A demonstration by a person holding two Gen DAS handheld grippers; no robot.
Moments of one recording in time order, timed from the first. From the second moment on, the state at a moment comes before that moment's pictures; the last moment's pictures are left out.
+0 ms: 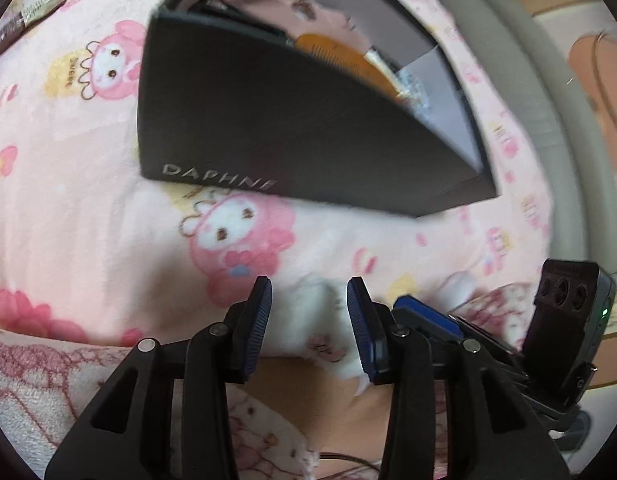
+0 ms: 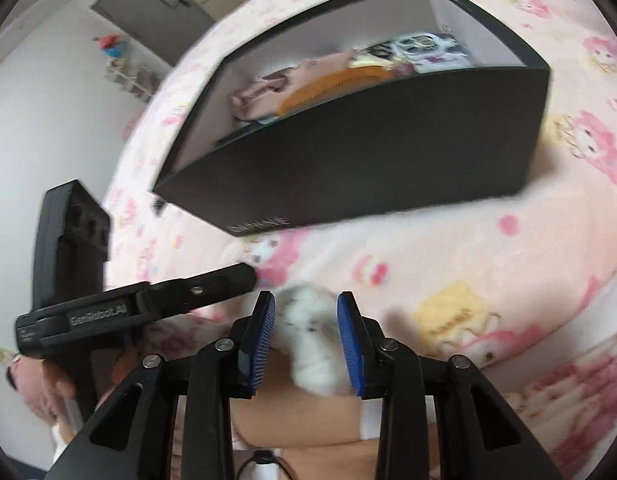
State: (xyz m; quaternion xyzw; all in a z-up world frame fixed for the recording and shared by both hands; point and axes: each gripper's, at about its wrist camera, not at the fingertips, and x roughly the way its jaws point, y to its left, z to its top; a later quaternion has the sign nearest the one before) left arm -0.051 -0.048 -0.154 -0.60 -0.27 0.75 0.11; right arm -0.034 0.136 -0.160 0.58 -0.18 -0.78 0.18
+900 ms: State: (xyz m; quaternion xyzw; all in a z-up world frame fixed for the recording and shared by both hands) left arm -0.033 -0.044 -0.107 -0.55 -0.21 0.79 0.17; right arm -0.035 0.135 -0.128 0.56 -0.17 -0.78 0.22
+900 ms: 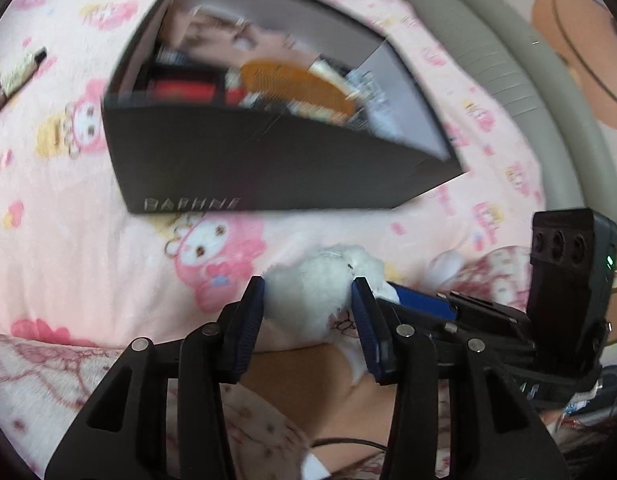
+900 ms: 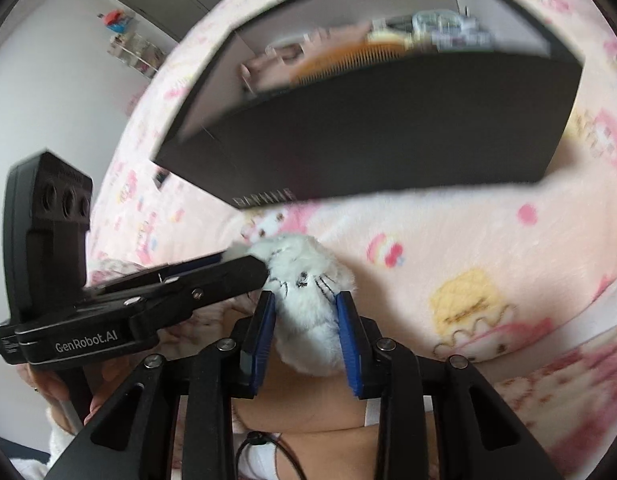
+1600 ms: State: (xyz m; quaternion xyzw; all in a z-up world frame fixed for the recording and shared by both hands) left arm -0.269 -0.052 -0.069 -0.52 -0.23 0.81 0.12; right arm -0.280 0.136 -0.063 0.55 -0.11 -0.80 0.21
